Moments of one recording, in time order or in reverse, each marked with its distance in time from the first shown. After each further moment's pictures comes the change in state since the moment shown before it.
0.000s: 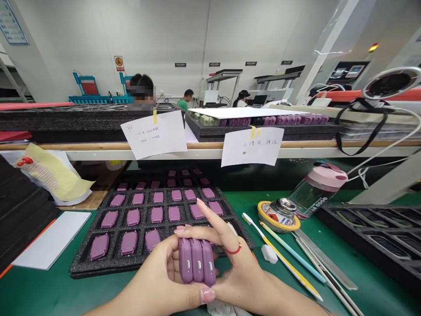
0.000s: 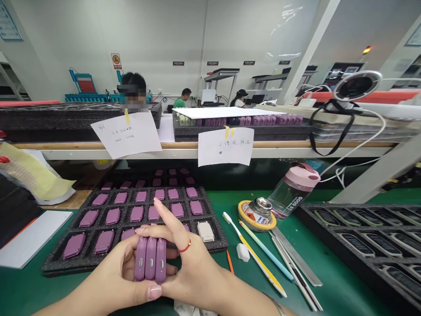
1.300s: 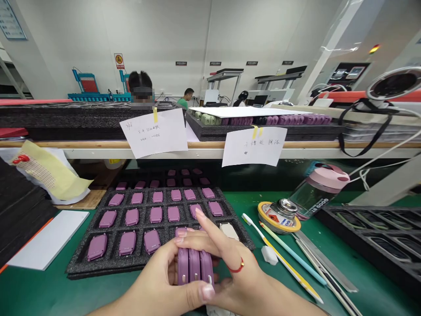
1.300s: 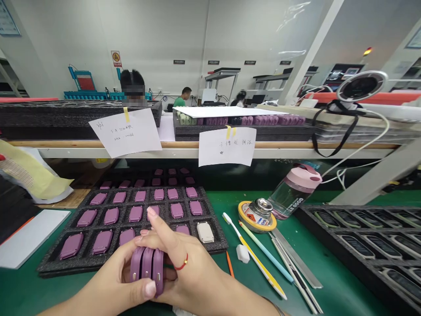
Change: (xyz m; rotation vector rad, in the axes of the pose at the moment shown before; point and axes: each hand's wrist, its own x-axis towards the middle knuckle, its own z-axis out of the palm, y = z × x) left_hand 0.002 0.002 0.000 0.142 -0.062 0.089; right_hand 0.001 -0.002 -0.002 -0.324 -0.056 -0.179
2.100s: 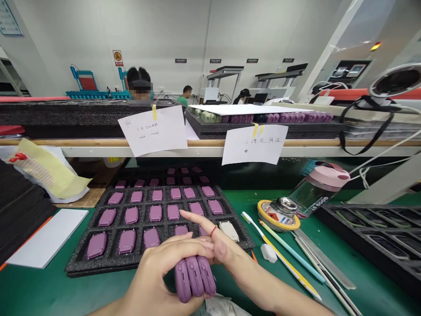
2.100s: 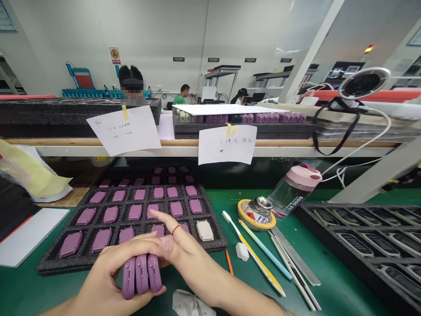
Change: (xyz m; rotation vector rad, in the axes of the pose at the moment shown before) left_hand 0.002 0.003 -0.002 0.591 0.145 0.548; right_hand 0.005 -0.005 -0.006 0.818 -0.063 0.774
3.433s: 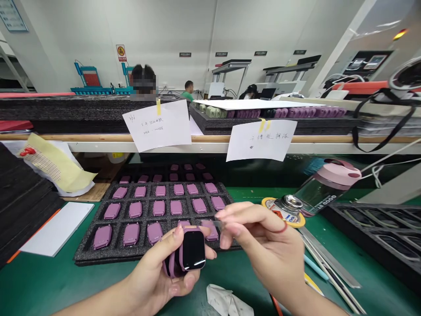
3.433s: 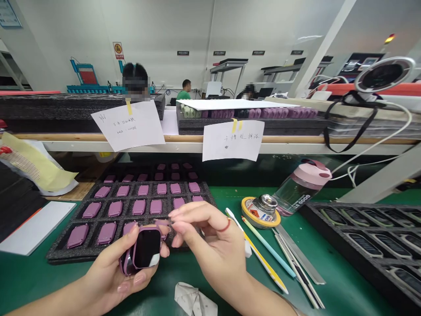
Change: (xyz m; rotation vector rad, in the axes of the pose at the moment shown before) left_hand 0.000 -0.004 0.005 -1.242 -0.021 -0.735; right_hand -0.005 -0.014 -0.001 -0.392 0.531 -0.753
